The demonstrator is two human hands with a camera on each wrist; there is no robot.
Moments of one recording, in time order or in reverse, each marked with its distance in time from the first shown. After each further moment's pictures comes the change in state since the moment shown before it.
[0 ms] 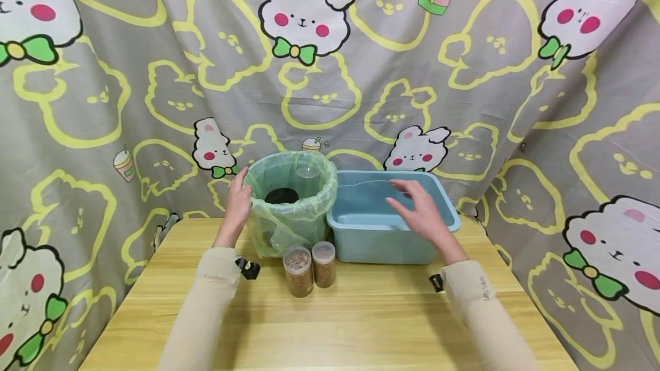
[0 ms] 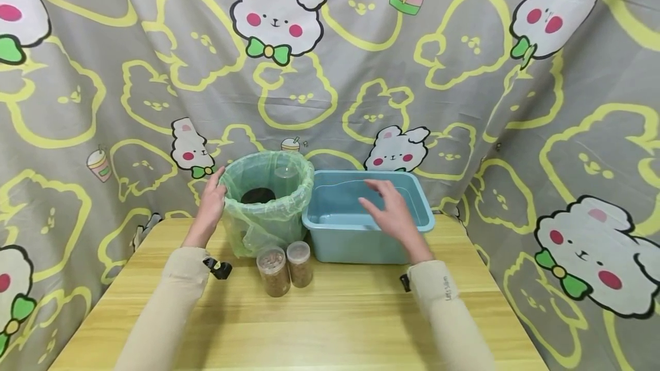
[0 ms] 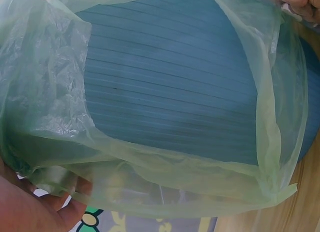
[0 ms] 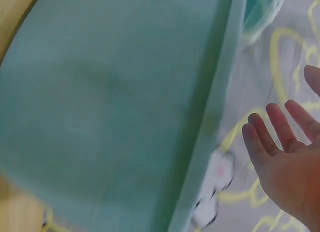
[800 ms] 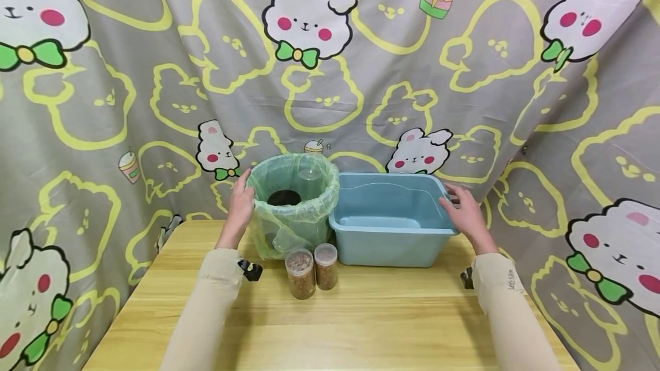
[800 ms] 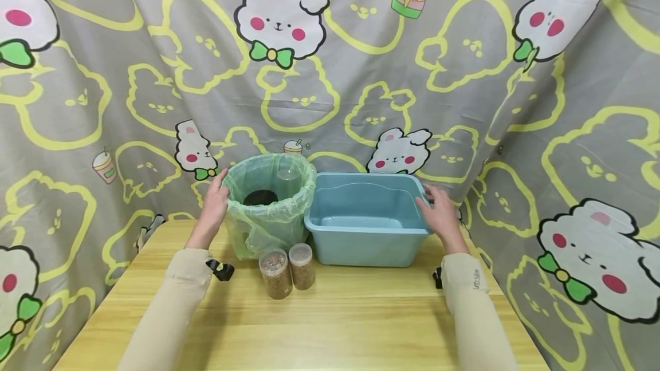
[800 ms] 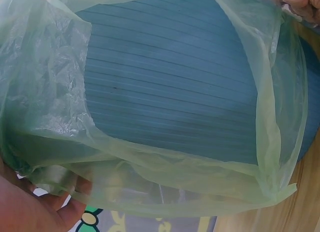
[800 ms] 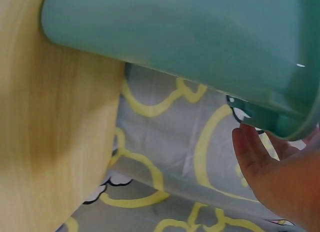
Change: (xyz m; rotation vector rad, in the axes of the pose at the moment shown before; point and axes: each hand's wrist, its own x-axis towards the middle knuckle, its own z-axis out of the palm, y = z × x) left_hand -0.001 0.000 -0.001 0.001 0.002 -0.006; right_hand -0.011 0.096 -0.055 -0.137 0.067 0.318
